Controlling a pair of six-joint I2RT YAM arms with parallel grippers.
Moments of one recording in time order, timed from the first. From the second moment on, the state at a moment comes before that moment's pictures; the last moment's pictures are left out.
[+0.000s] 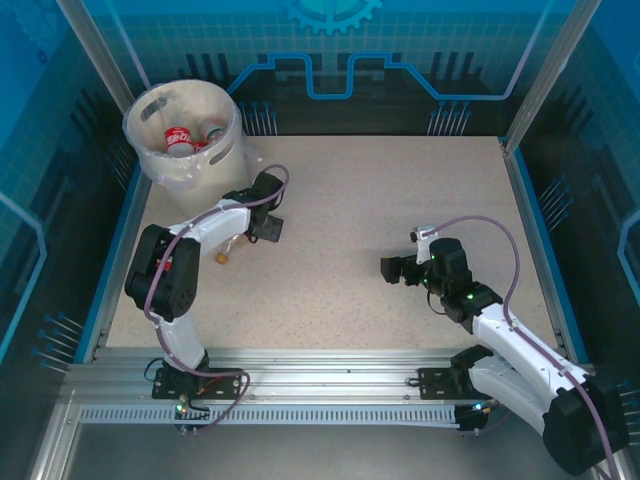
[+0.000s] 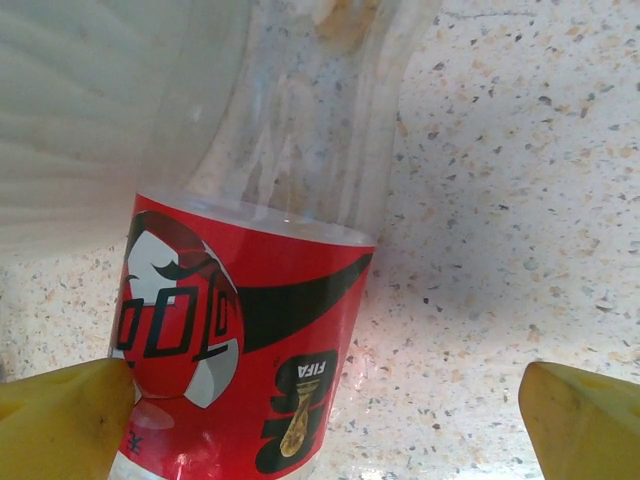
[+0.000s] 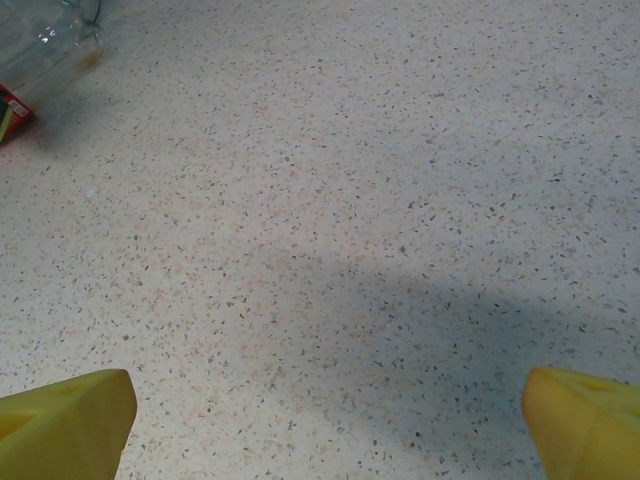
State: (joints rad) left arm -0.35 1.81 1.23 -0.62 -0.39 -0.15; right arm 0.39 0.88 0.44 -0.16 -0.03 0.22
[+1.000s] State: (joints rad) left arm -0.49 1.93 1.35 -0.63 -0.29 -0.22; right arm 0.39 0.84 0.45 -0.17 -0.03 0.22
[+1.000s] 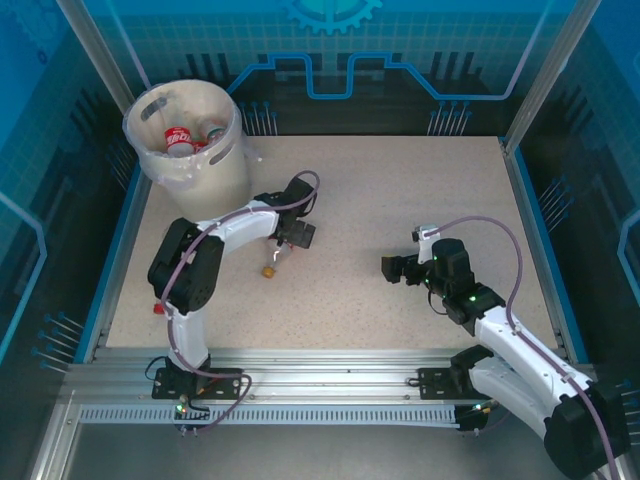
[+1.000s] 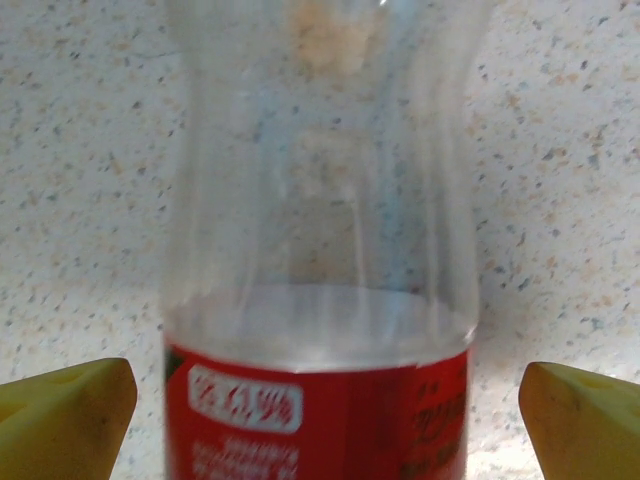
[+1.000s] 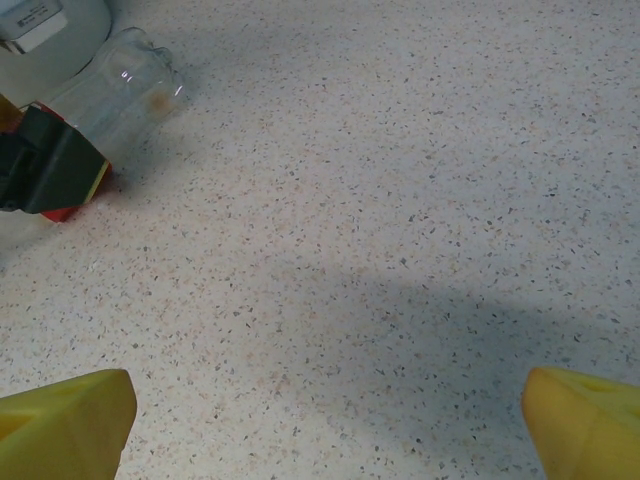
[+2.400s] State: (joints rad) left arm -0.45 1.83 1.67 -0.67 -0.06 -0.13; right arm 0.39 0.85 0.45 -0.18 -0.03 0.22
